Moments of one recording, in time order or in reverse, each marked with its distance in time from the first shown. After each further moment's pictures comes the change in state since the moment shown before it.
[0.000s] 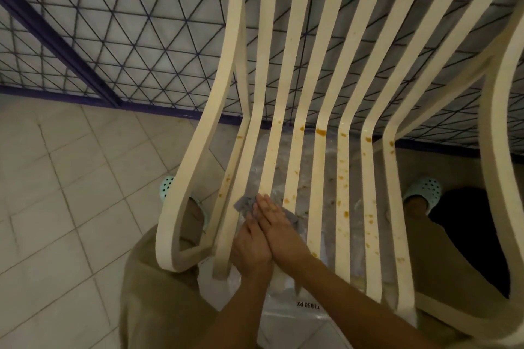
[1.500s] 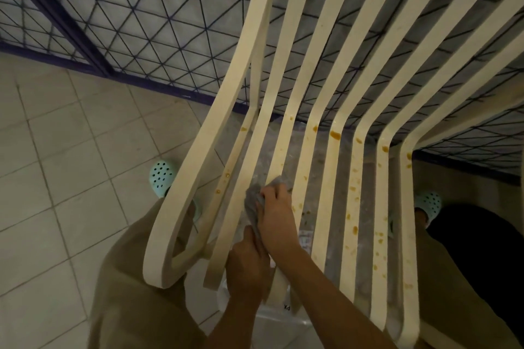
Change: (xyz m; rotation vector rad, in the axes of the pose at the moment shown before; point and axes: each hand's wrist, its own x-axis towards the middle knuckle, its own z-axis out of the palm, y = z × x) left_hand -0.003 -0.008 -0.021 0.175 -0.214 0.231; right_hand 0.052 -0.010 0.000 -0.031 0.294 0.144
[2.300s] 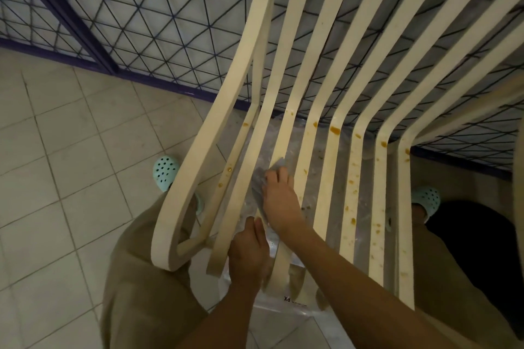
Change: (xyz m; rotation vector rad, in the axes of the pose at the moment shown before) left_hand 0.000 -0.003 0.005 0.025 0.153 0.099; right_hand 0.023 0.011 -0.008 -0.278 -0.151 -0.019
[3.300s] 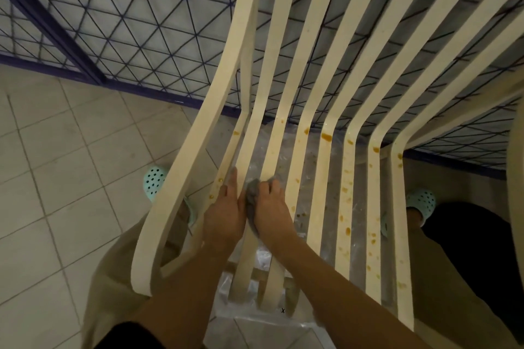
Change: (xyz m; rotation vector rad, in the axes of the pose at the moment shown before) left_hand 0.096 0.014 -0.025 0.255 -0.151 0.165; right_hand 0.000 -0.003 0.001 0.071 -0.016 0.023
